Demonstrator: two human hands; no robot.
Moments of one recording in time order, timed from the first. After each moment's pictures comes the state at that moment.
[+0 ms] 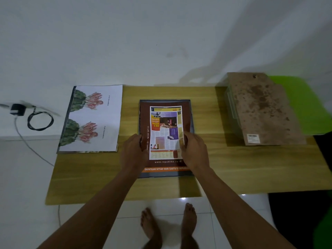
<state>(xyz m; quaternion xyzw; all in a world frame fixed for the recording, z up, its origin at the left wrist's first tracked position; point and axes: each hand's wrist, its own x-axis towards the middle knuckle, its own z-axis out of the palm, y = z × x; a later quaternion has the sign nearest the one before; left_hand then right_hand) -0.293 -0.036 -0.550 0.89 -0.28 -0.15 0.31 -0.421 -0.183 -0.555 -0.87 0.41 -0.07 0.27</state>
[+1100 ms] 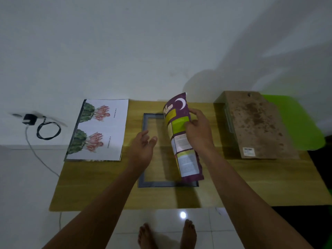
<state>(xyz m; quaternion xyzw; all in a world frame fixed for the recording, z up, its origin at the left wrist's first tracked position) -0.289 -0.062 -0.500 0.79 -0.12 -0.27 0.53 -0.374 -0.210 -0.436 -0.70 0.45 -0.19 0.52</state>
